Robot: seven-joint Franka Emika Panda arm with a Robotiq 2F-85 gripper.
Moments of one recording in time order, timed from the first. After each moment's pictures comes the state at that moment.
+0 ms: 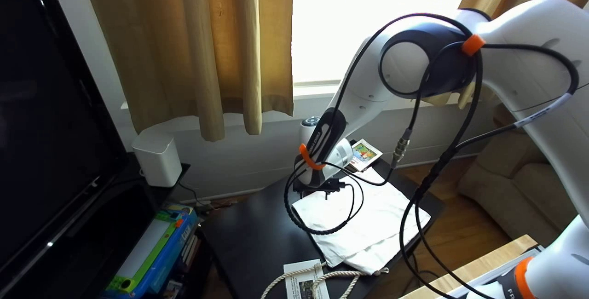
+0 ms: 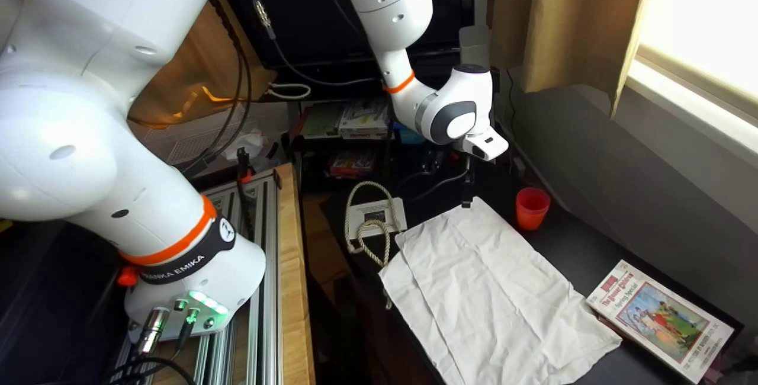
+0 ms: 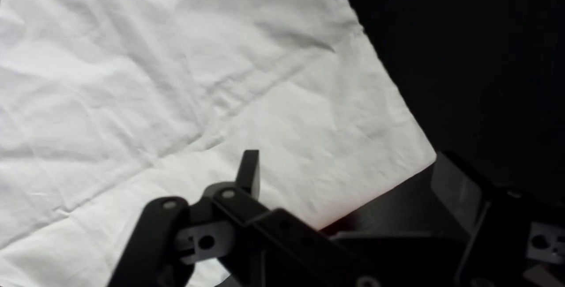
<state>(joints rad) 0.37 0.99 -0.06 -1.90 -0.03 2.80 0.77</state>
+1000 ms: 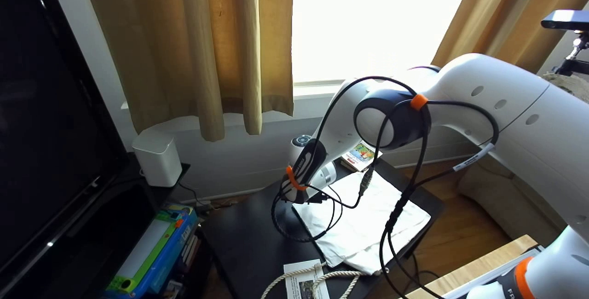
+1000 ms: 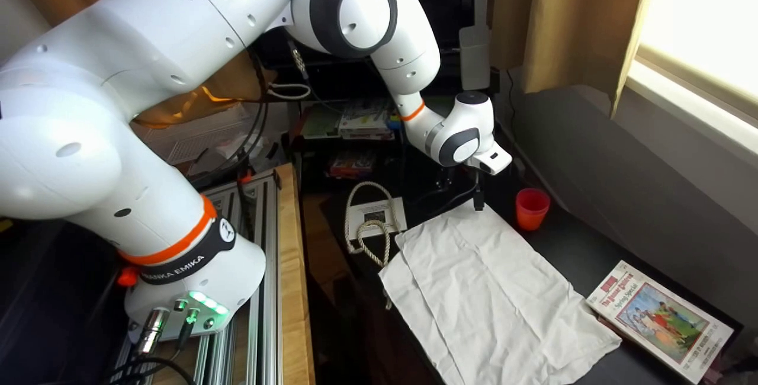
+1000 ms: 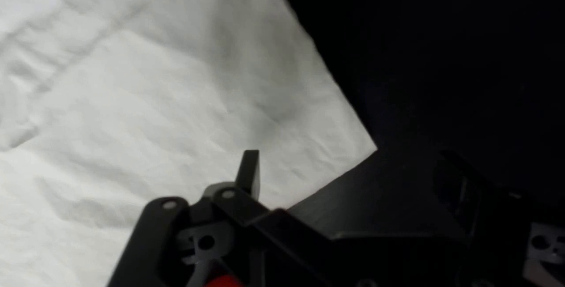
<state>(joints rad) 0.40 1.30 -0.06 -1.55 0.05 2.90 0.74</state>
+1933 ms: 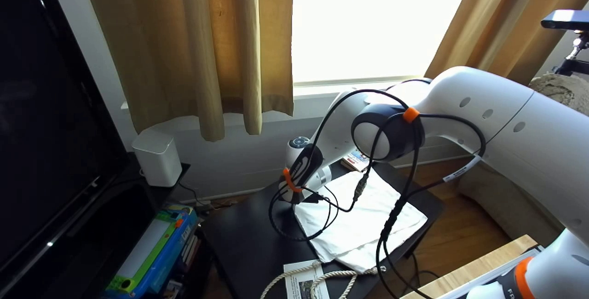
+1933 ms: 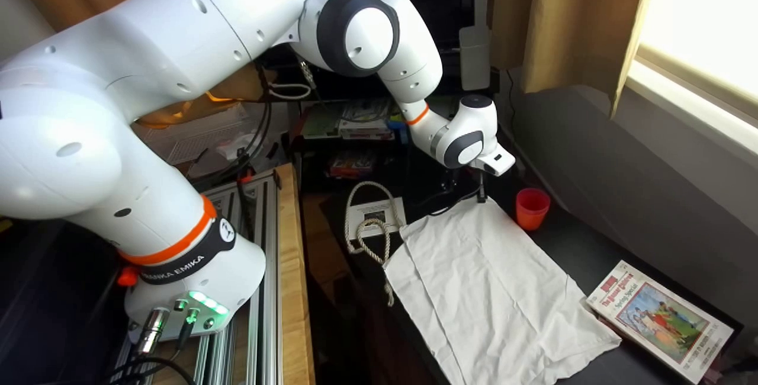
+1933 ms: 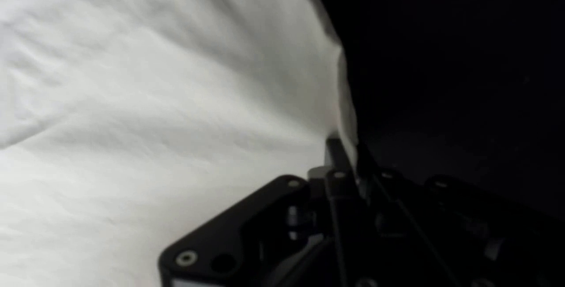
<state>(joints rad) 0.41 1.38 -0.07 -1.43 0.05 2.86 0.72</state>
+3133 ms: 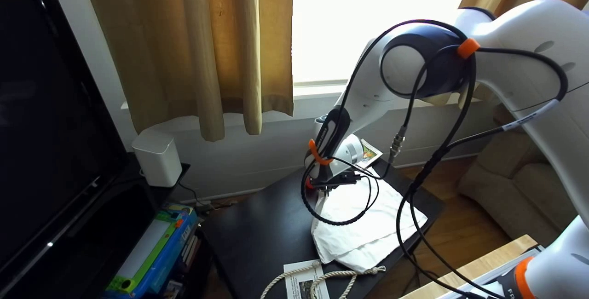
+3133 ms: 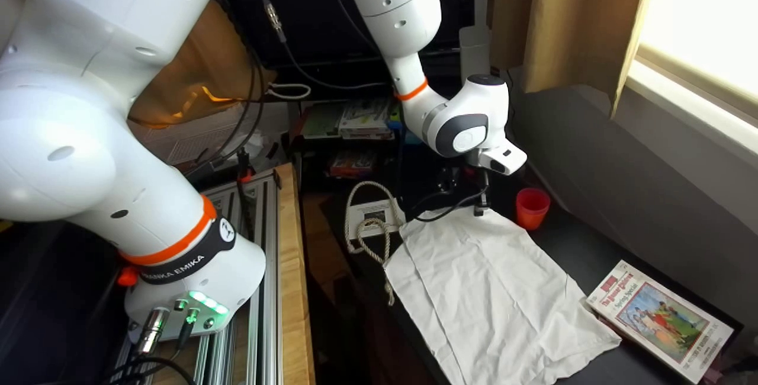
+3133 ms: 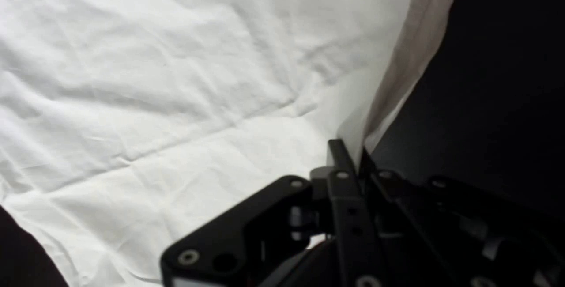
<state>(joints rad) 0.36 0.99 -0.14 -1.93 0.06 2.82 0.52</state>
